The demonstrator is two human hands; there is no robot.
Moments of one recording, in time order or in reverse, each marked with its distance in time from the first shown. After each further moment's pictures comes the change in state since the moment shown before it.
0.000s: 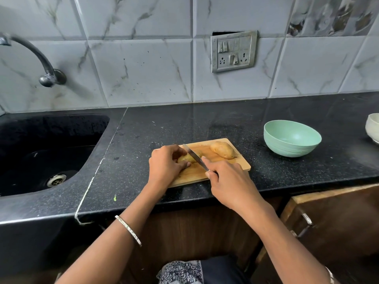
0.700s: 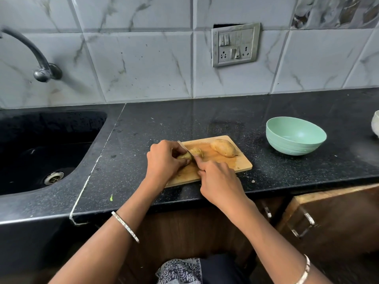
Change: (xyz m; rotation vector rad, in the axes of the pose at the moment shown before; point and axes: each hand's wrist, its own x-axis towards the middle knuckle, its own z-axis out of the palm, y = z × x) left_hand 0.010 -0.001 0.001 0.029 -0.018 -0.007; right_hand 0.017 -0.007 0.027 -0.033 -0.014 0.033
